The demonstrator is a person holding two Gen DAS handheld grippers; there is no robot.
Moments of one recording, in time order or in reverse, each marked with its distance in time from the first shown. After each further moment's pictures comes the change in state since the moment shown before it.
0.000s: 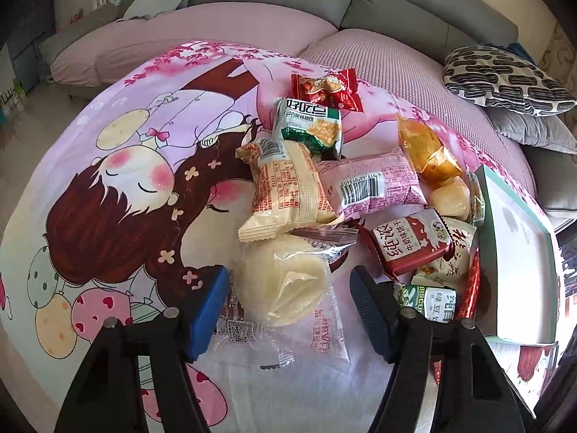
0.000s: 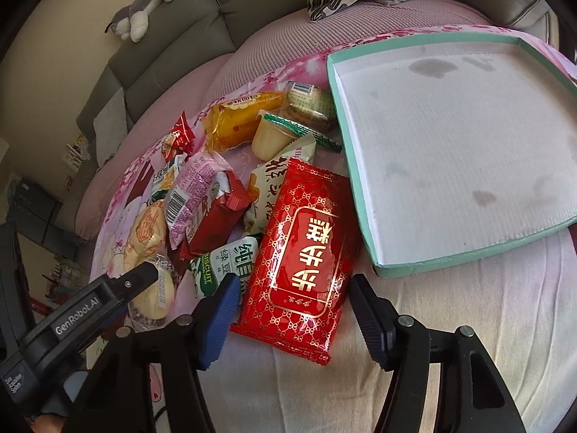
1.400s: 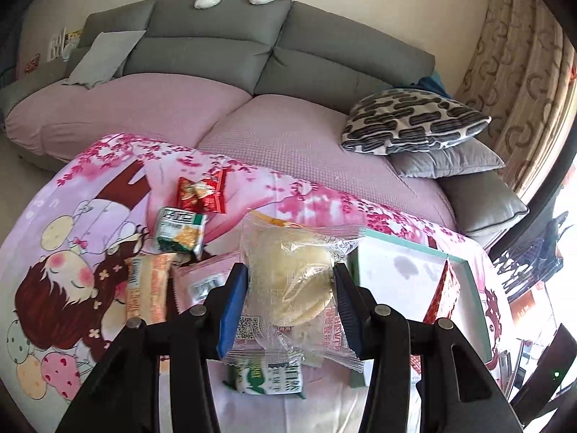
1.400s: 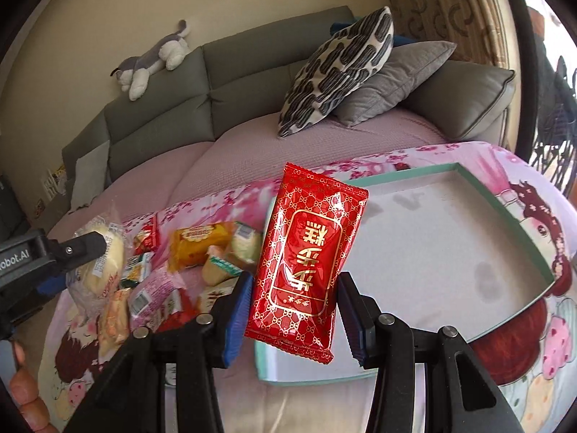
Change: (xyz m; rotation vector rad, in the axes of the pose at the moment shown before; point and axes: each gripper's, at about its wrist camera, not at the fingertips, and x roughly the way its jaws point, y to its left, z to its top) left arm -0.072 -0.098 0.030 0.142 -0.250 -0.263; right arm -0.083 -0.030 0.040 -0.093 -0.404 -0.215
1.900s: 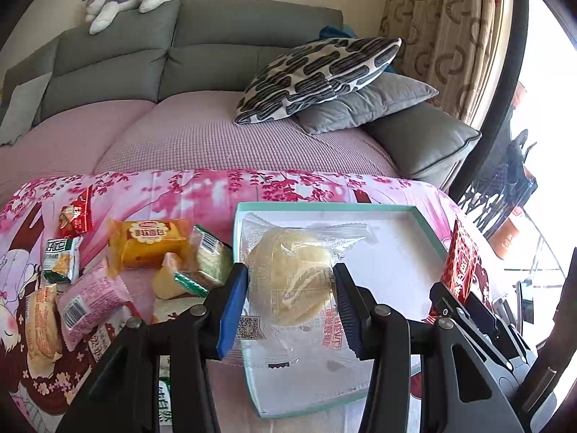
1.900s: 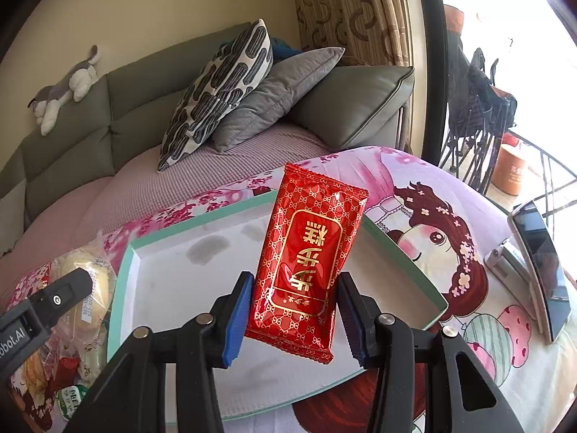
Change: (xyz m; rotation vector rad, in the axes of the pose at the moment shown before) left arm 0.056 -0.115 -0.031 0.274 0.041 -0.156; right arm 0.002 -0.100 0.019 0.119 -0.053 -0.318
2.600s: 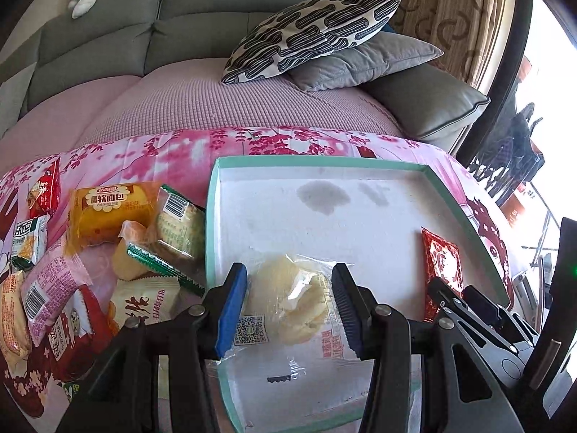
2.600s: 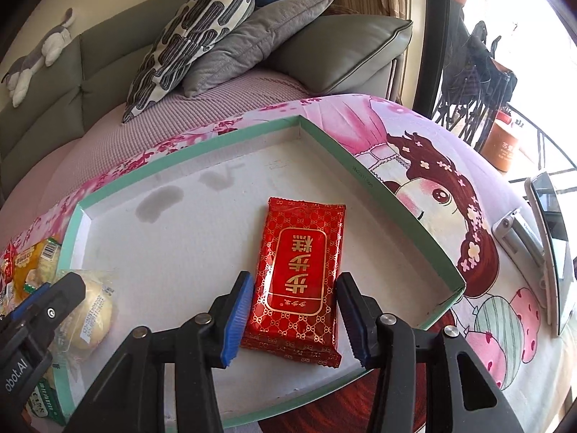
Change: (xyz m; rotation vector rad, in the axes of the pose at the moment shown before) left arm 0.050 -0.004 -0.019 0.018 0.116 0.002; right arm 0.050 -0.008 -0.017 -0.020 0.191 -0.080
